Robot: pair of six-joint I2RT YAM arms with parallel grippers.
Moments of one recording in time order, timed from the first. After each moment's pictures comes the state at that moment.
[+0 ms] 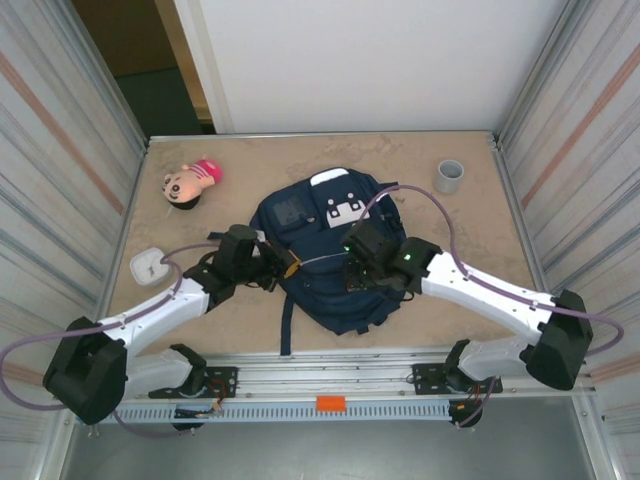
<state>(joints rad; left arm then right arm) -0.58 1.15 0.58 -0.06 0.35 -1.42 0.93 1.27 1.05 -0.84 0.08 0.77</state>
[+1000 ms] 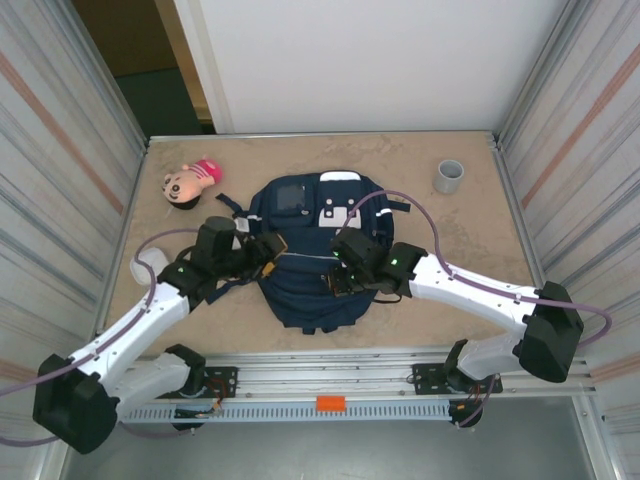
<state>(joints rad) -0.53 1.00 0.68 -0.31 0.35 -1.21 0.99 1.34 1.03 -0.70 0.02 0.75</state>
